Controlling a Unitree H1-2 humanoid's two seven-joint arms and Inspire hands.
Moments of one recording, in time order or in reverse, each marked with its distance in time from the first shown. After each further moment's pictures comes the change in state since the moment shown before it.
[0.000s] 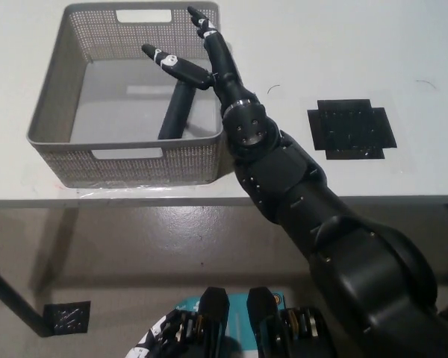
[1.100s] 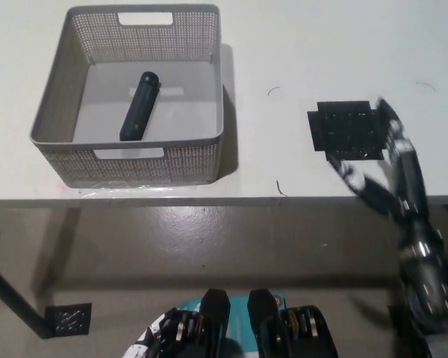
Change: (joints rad) left_arm -0.018 0.002 0.017 0.030 0.002 0.013 0.001; right_arm 1.005 -0.320 -0.023 -1.234 0.037 0.070 0.096
